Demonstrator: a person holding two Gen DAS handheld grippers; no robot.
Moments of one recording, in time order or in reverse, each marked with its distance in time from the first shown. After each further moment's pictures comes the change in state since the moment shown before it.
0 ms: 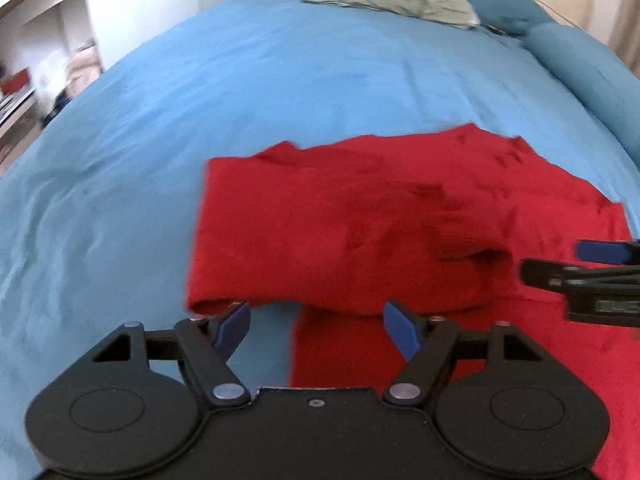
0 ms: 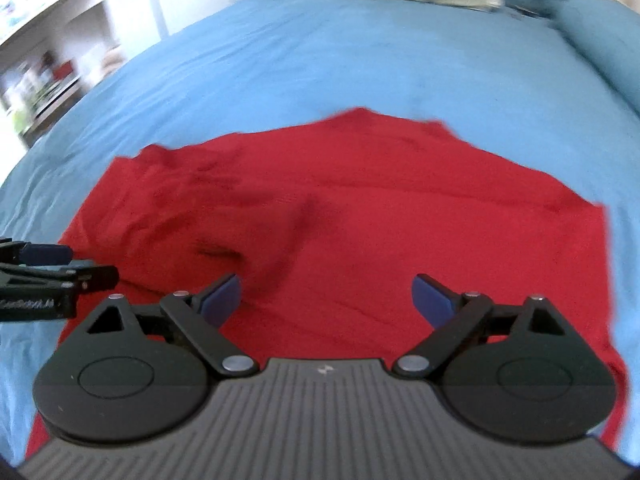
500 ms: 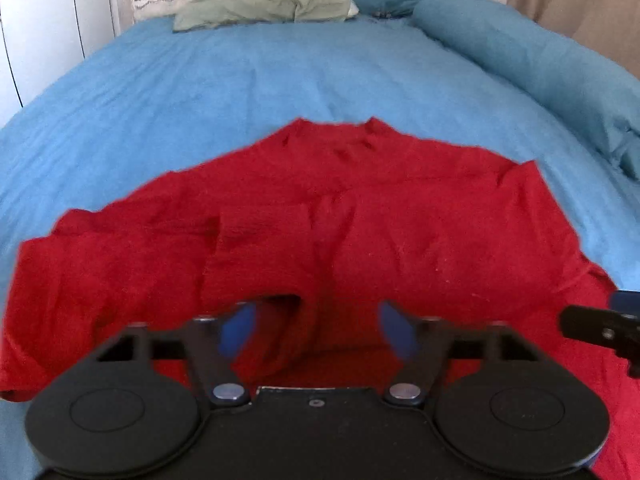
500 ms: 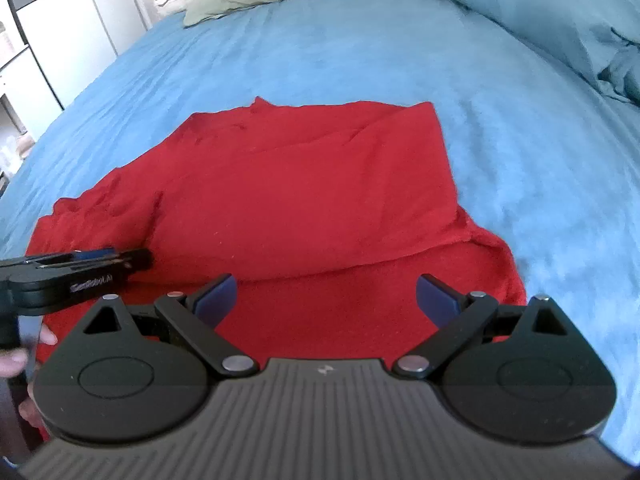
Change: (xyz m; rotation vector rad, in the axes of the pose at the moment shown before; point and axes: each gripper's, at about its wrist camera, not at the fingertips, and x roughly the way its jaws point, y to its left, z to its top) left arm 0.036 -0.125 0.011 0.234 -0.074 -0.198; right arm -0.066 -0.112 -0.067 0.360 -0.026 -0.172
